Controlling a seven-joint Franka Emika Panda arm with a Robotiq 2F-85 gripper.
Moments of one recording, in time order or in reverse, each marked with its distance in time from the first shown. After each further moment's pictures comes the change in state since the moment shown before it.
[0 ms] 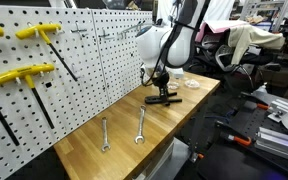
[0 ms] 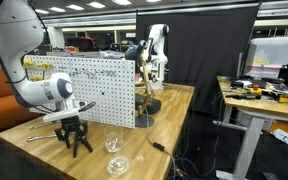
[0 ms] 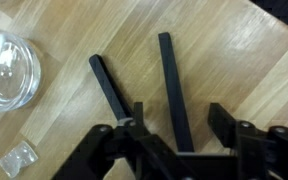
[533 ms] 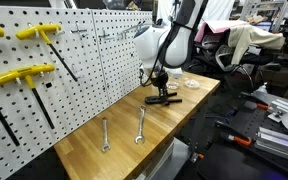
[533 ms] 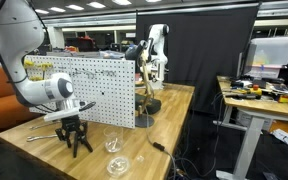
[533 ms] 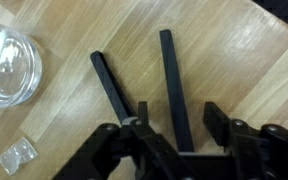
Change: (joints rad) arm 0.003 0.007 0.005 0.019 0.003 -0.029 -0.011
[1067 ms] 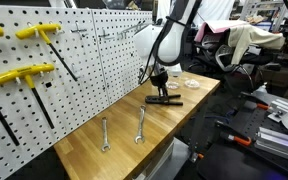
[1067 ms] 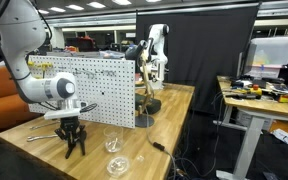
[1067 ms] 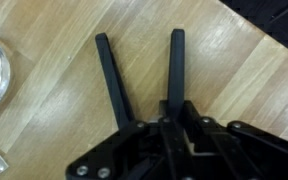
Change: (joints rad) arm -0.056 0.000 0.054 0.009 0.160 -0.030 -0.139
